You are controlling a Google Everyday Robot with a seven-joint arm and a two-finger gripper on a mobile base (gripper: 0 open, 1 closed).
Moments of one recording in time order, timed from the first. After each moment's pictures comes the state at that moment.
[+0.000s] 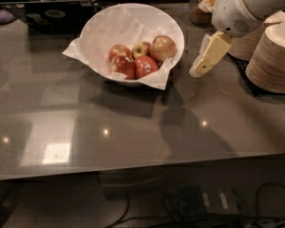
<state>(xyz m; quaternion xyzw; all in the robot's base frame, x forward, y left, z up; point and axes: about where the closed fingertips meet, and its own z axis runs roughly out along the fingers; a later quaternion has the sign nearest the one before) 0.582 -0.143 0.978 -0.62 0.70 0.02 0.35</state>
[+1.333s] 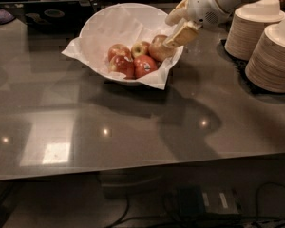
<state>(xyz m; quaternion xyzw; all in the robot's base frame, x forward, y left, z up) 0.650 -0.096 0.969 -0.64 0.66 0.07 0.38</state>
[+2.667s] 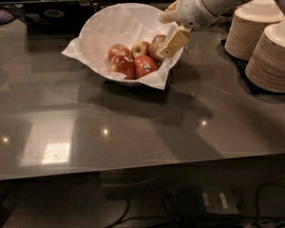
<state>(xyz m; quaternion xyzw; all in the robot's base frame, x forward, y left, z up) 0.658 -0.079 0.955 -0.65 0.65 0.08 0.37</state>
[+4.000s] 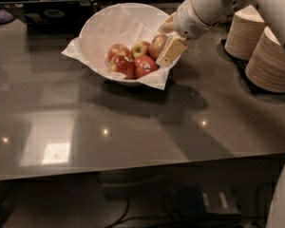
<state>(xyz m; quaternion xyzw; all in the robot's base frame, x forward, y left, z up) 0.676 -0.078 0.914 -0.65 0.67 0.09 0.33</state>
